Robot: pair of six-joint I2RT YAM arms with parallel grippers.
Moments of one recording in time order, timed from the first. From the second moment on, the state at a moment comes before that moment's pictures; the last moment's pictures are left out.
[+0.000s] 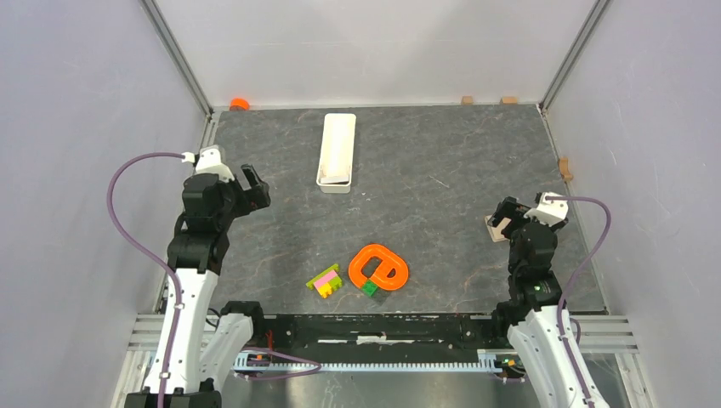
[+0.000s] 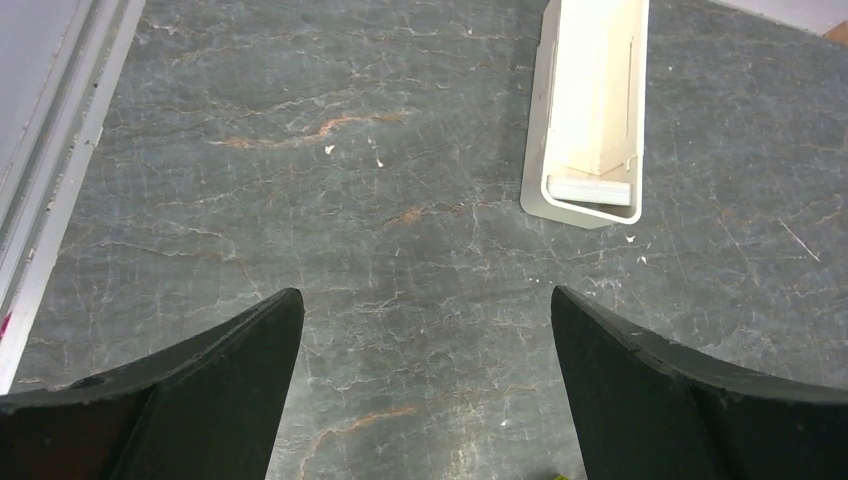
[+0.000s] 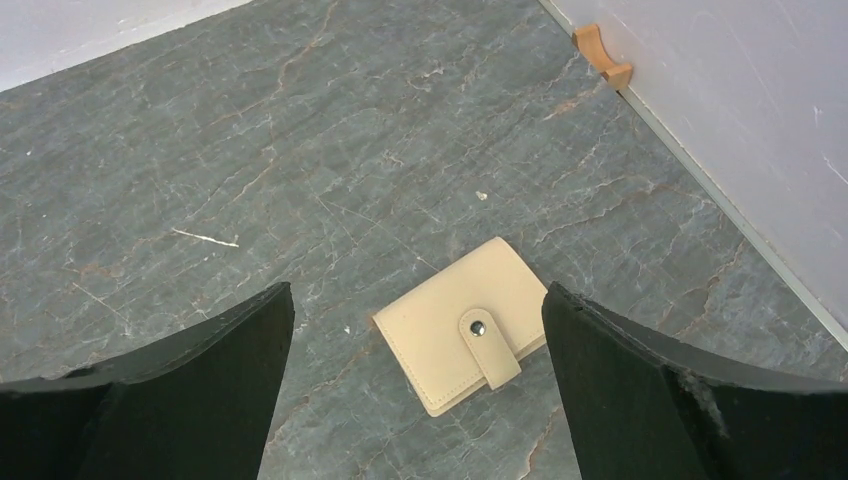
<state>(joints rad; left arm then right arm) -0.01 0.74 0.88 -0.55 -0.03 -0.26 0.08 0.44 0.28 -0.04 0.40 0.22</state>
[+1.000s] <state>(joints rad) -0.01 1.01 1.07 -0.48 0.27 -0.27 -0.36 0.78 0.18 0.01 0.12 0.37</state>
